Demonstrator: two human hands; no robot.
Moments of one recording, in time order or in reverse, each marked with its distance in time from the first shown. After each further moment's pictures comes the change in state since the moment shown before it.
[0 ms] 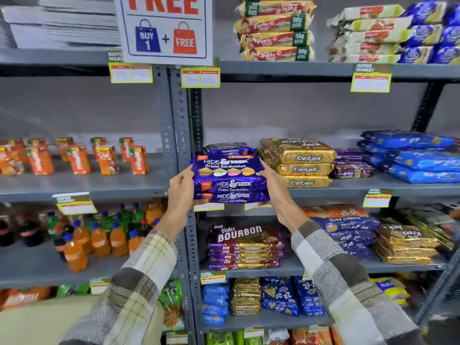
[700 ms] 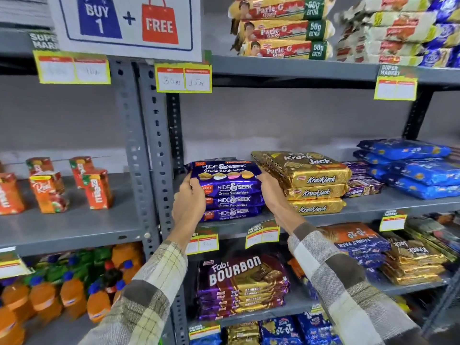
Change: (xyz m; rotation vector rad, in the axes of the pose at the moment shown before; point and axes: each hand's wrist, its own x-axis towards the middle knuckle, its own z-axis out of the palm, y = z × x) left_hand 0.144 -0.037 0.065 0.440 0.024 0.115; right_hand 0.150 0.013 0.011 -0.194 0.122 0.036
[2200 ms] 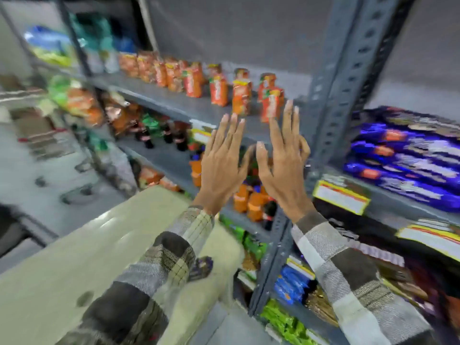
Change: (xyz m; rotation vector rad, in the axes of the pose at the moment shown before) left_hand -0.095 -0.103 -0.191 1.026 0.526 0.386; right_hand -0.124 0.036 0.223 -0.440 -0.273 -1.132
